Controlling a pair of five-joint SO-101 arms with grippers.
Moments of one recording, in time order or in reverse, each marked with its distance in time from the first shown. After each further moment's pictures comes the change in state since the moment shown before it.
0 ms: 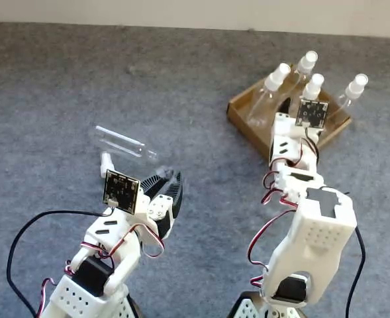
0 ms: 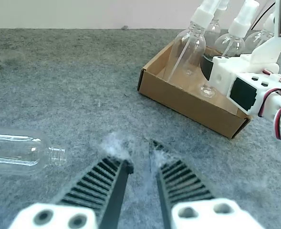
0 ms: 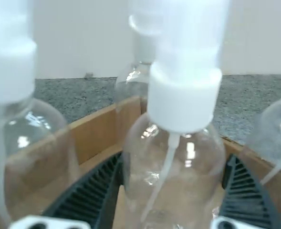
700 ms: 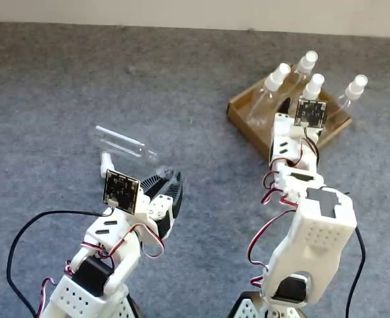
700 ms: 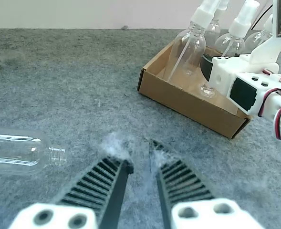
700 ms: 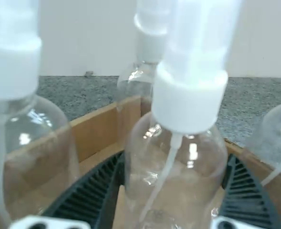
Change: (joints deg) left arm 0.0 0.0 0.0 0.0 0.0; right arm 0.0 0.0 0.0 0.0 0.7
